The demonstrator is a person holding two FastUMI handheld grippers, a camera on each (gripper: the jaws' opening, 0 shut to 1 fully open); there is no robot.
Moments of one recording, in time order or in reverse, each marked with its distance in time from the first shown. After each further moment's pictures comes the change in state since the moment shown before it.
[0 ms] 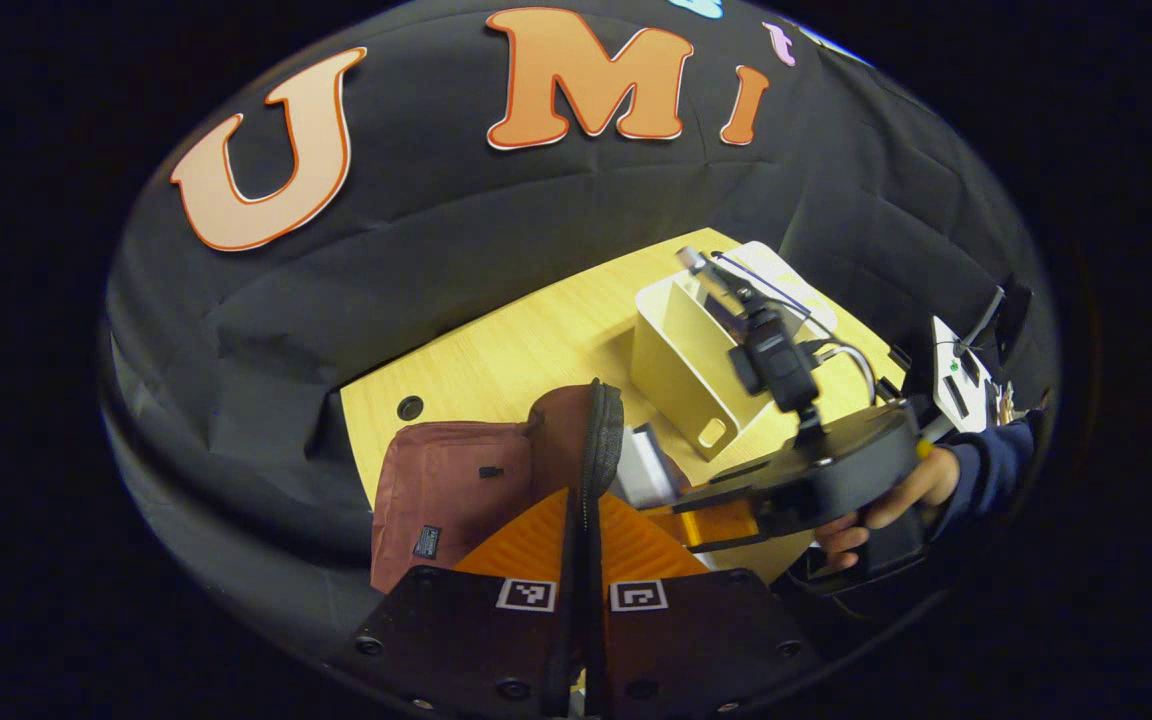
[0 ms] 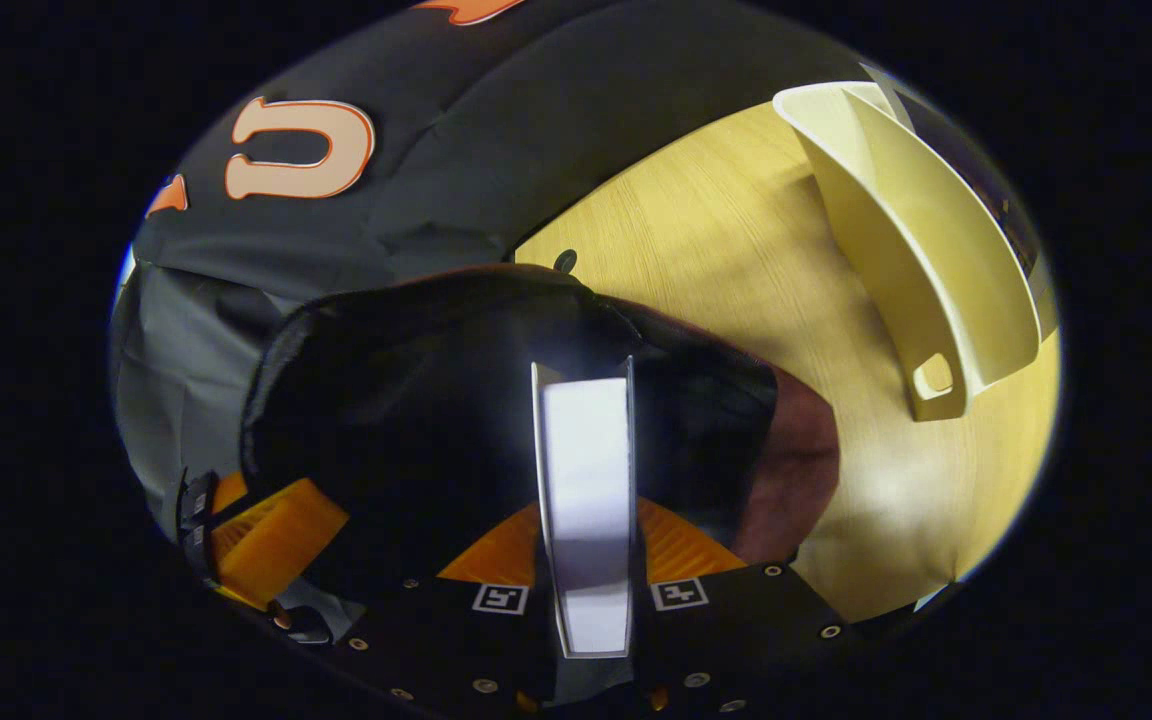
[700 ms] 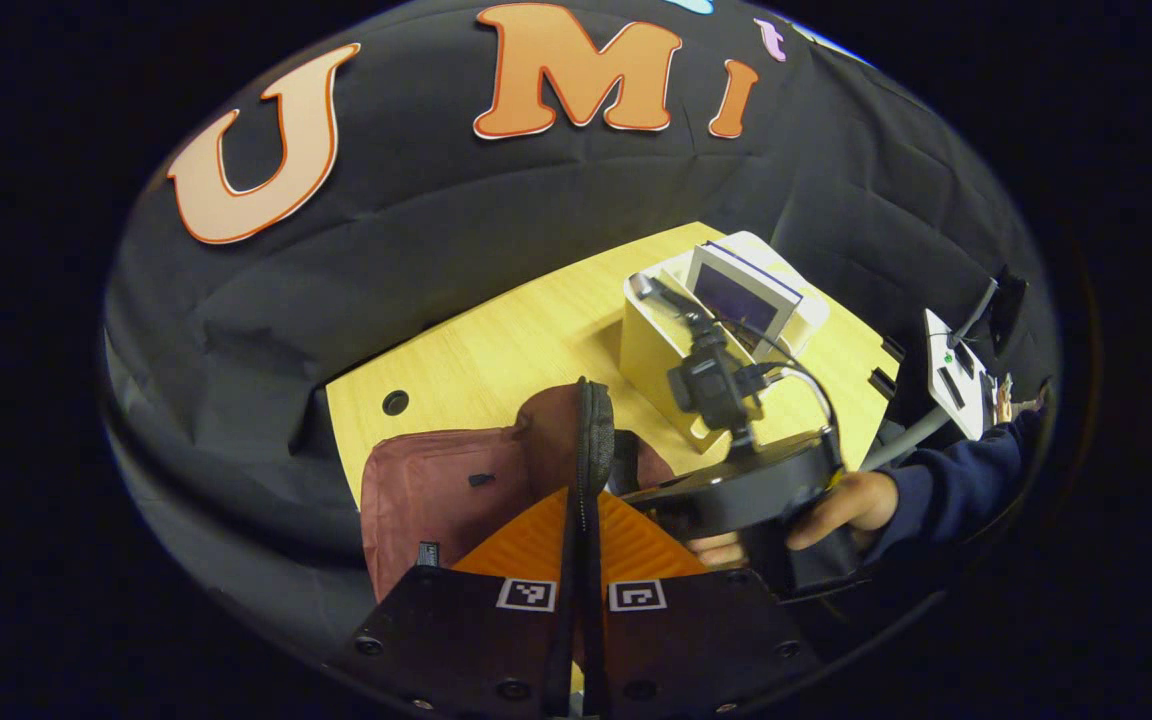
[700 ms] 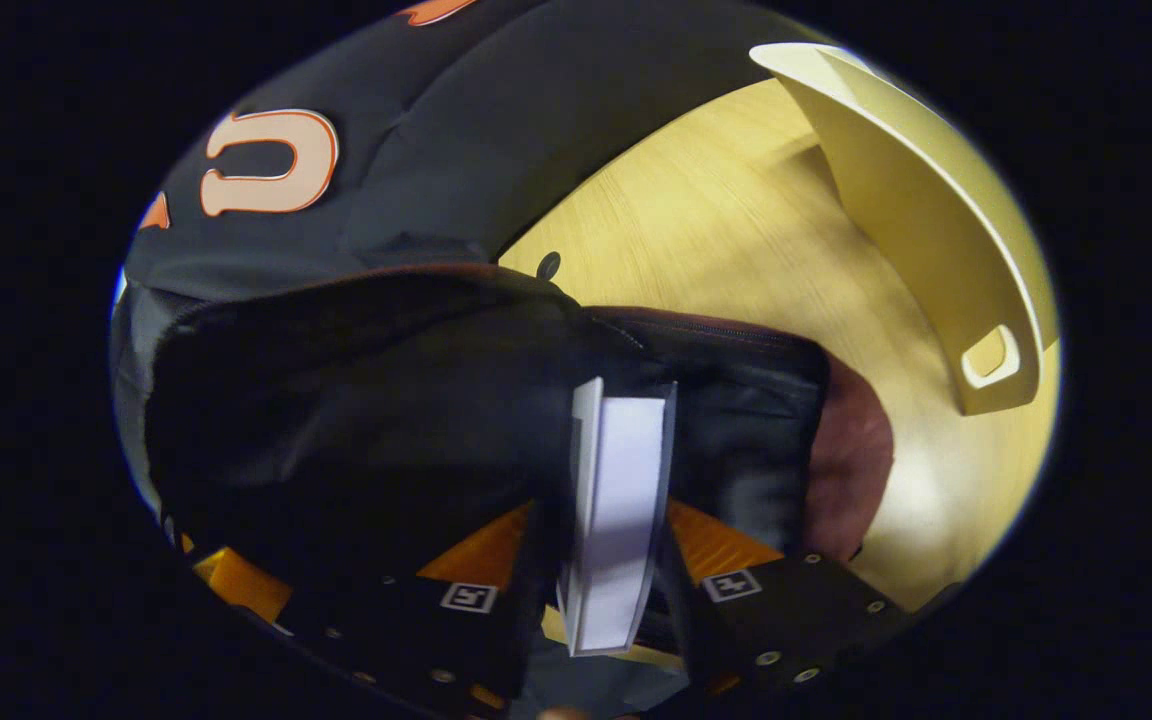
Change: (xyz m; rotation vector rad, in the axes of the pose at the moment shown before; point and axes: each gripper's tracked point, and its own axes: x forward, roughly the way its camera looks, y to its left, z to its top) left arm 0.014 0.002 -0.021 -0.011 0.016 -0.005; right arm 0.032 -0.024 0.003 0.017 -0.042 -0.028
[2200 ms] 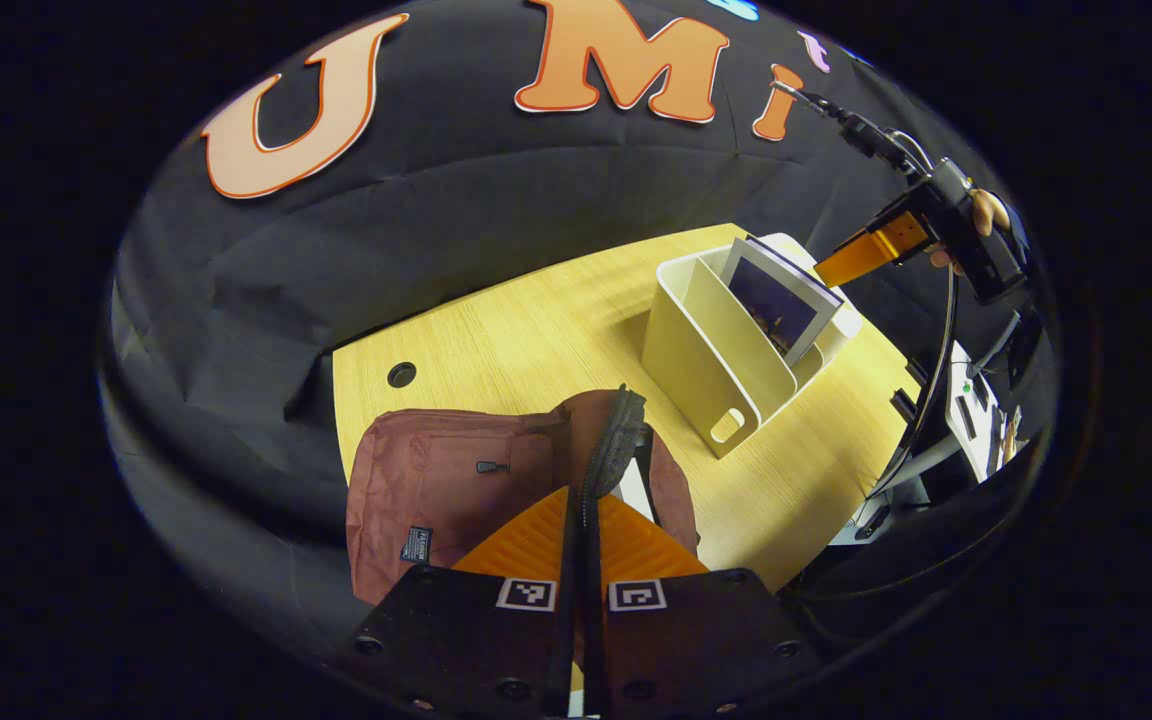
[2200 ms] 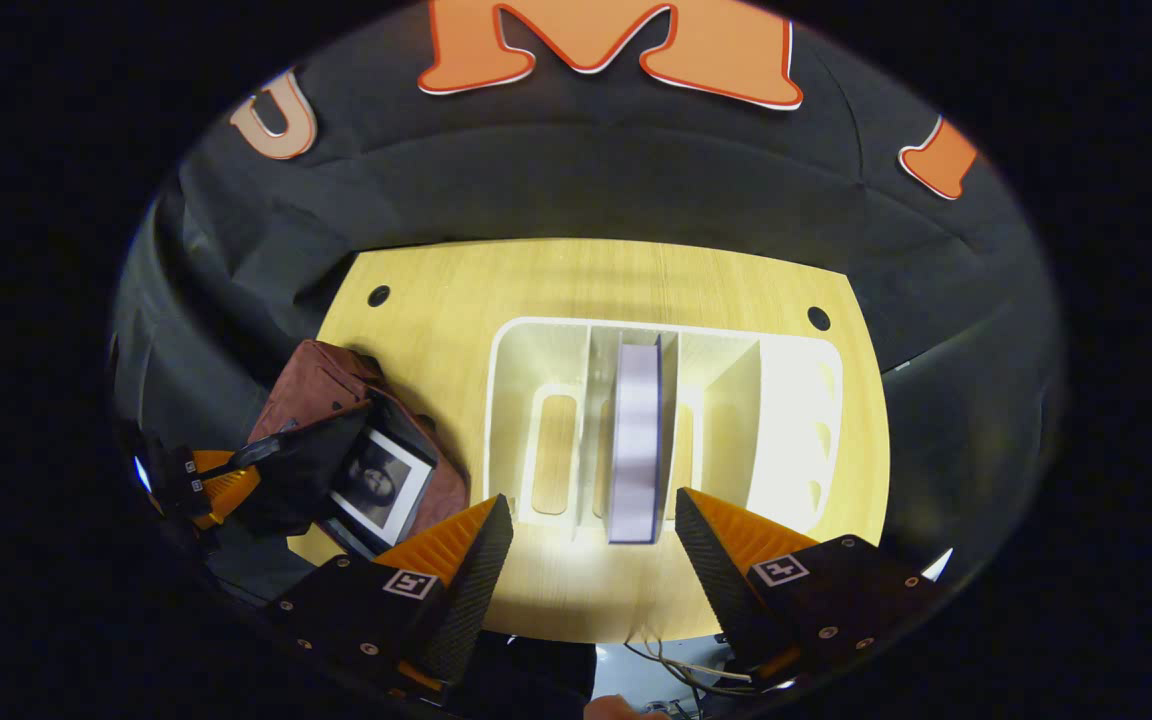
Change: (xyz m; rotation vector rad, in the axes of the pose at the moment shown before) left arm 0.029 0.005 -0.018 -0.104 0.023 0.044; right arm -0.247 -0.138 0.197 -0.485 0.020 -0.608
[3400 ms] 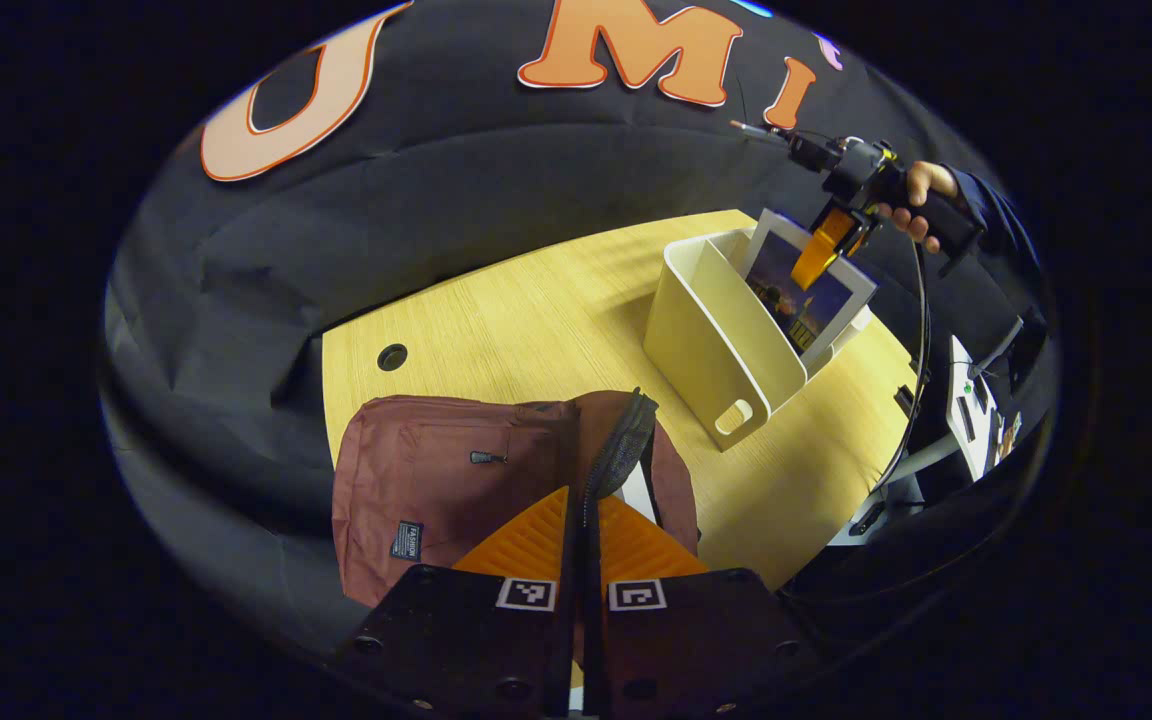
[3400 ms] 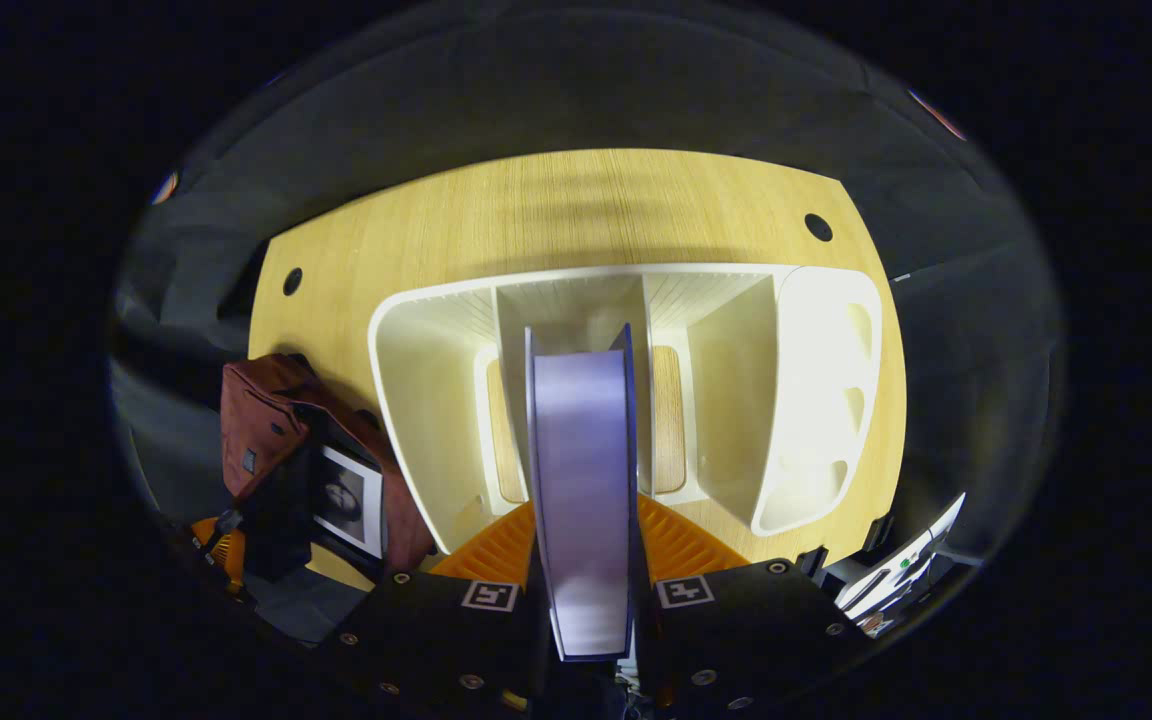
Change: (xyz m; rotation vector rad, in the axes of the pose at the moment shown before) left arm 0.018 0.000 -0.006 0.001 0.044 -0.020; right arm 0.047 -0.023 0.002 0.163 0.256 -0.030
